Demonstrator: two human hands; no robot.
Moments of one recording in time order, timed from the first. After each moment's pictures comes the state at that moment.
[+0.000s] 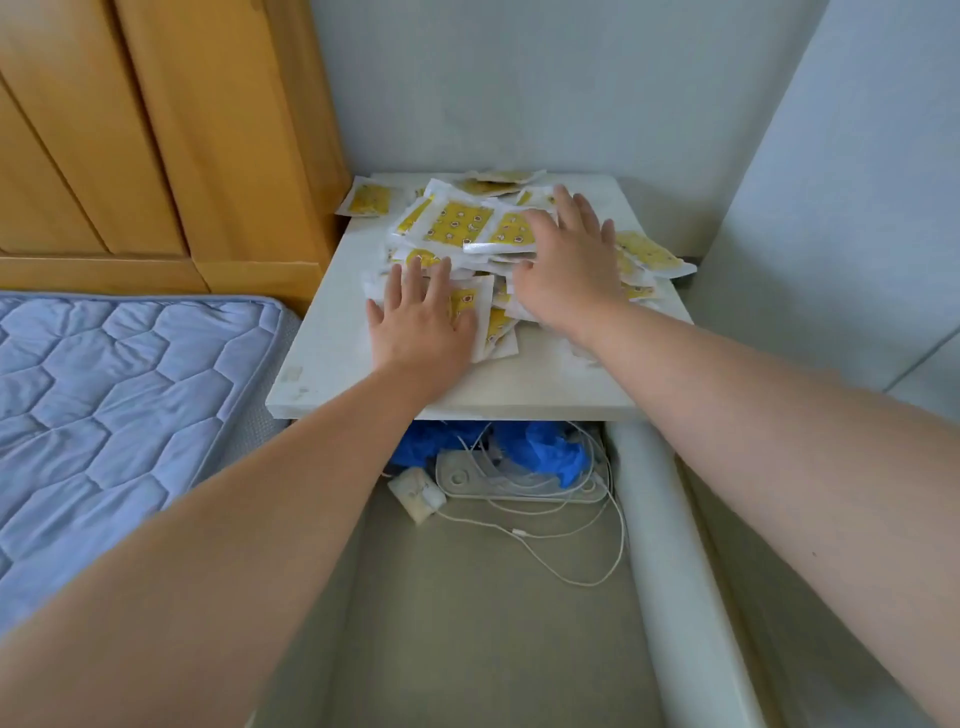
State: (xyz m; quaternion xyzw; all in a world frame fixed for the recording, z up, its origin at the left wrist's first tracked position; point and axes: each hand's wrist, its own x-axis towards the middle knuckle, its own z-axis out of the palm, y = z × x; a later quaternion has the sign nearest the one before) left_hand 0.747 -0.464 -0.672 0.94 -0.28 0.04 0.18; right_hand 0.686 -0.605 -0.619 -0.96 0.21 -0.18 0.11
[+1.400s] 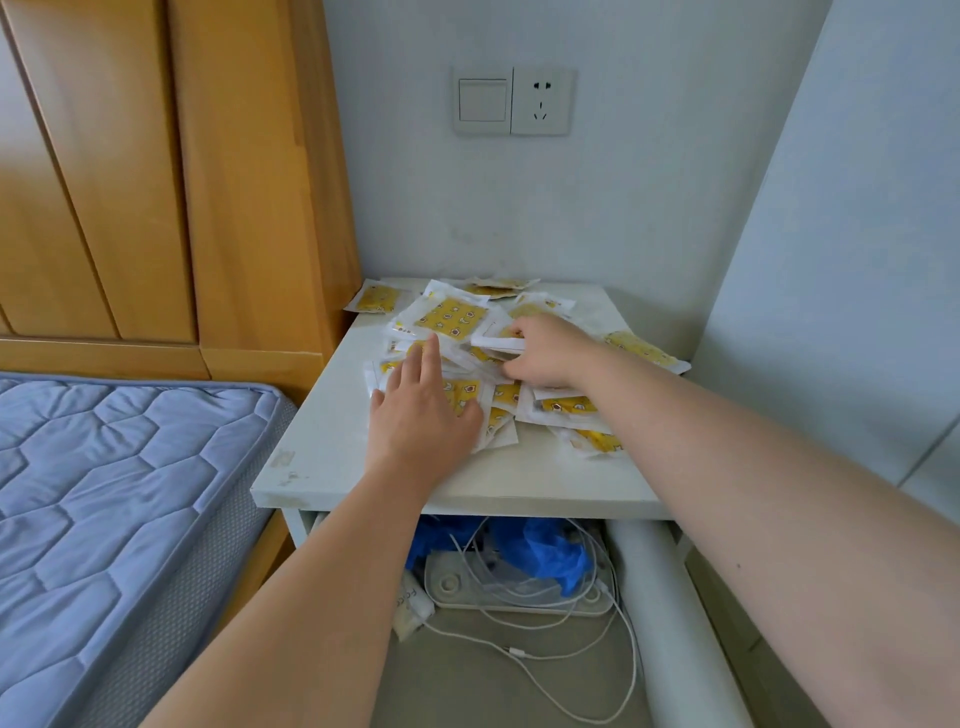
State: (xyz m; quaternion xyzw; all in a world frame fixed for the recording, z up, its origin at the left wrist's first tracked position) left_hand 0.748 -0.466 -0.676 0.92 -0.27 0.10 0.27; right_hand 0.728 -0.633 -0.617 -0.97 0.17 -0.04 0.15
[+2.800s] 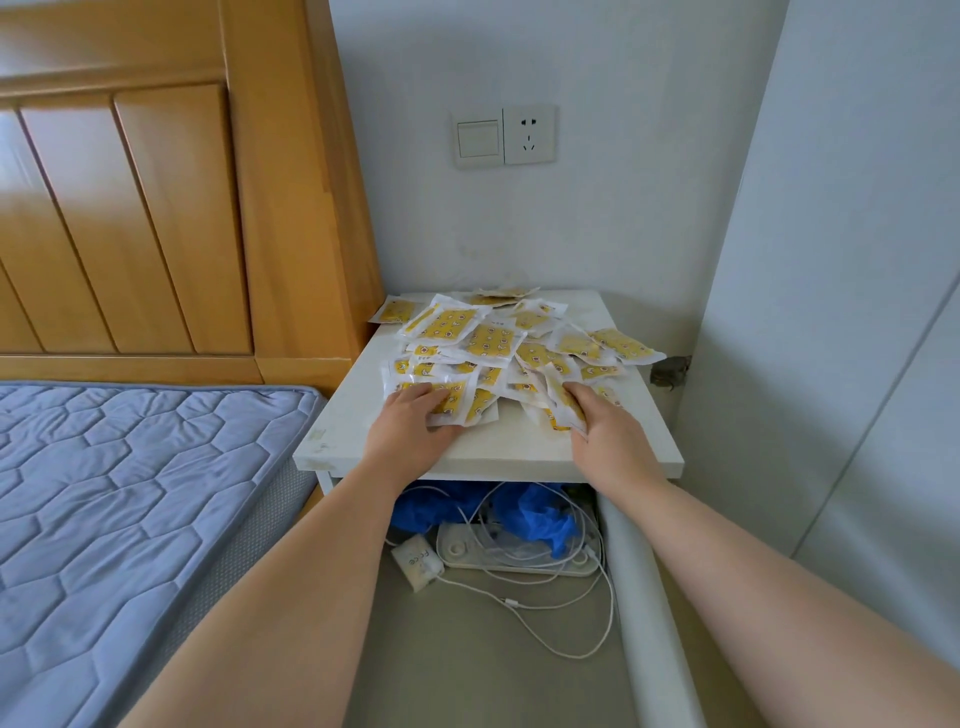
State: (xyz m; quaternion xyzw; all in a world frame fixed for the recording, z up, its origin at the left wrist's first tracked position) left_hand 0.723 -0.434 -0.679 0.93 -0.29 0.04 0.24; right_hand 0.573 -0.615 -0.670 -0.91 0.17 -0.23 0.29
